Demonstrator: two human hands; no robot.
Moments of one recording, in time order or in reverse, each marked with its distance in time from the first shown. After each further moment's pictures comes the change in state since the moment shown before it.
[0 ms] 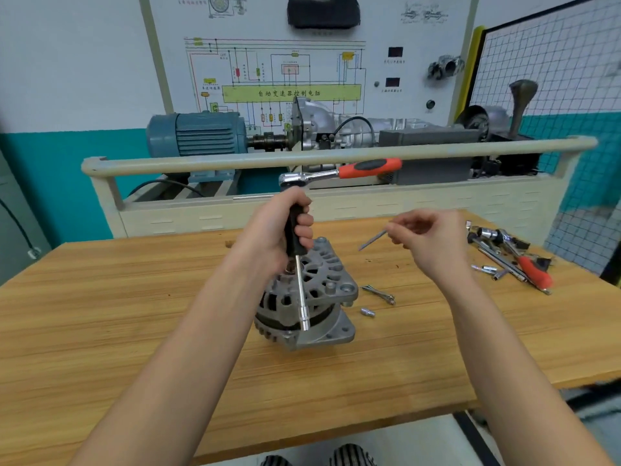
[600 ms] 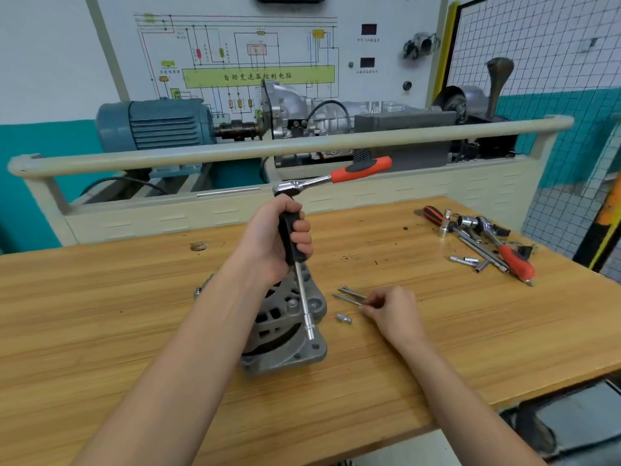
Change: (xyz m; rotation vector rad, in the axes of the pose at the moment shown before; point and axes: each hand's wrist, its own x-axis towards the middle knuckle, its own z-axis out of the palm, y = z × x) left_hand 0.047 -0.030 0.027 -0.127 -0.050 -0.117; right_hand -0.027 0.147 0.050 -0.400 -0.211 0.327
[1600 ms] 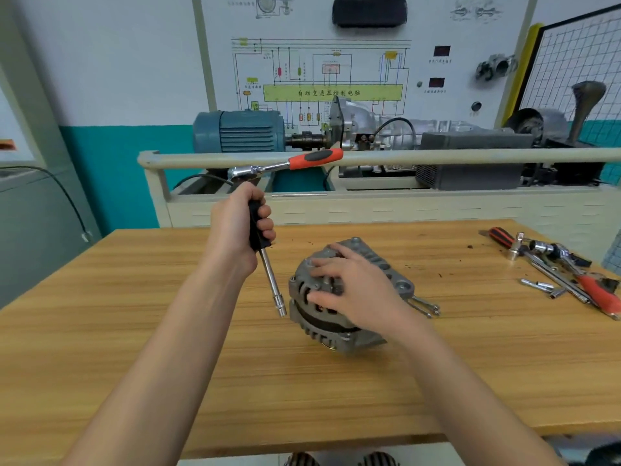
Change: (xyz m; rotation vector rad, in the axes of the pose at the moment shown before) left_hand -0.083 0.058 -0.098 0.026 0.385 0.475; right_hand -0.078 -0.184 0.000 -0.202 -0.288 -0.702
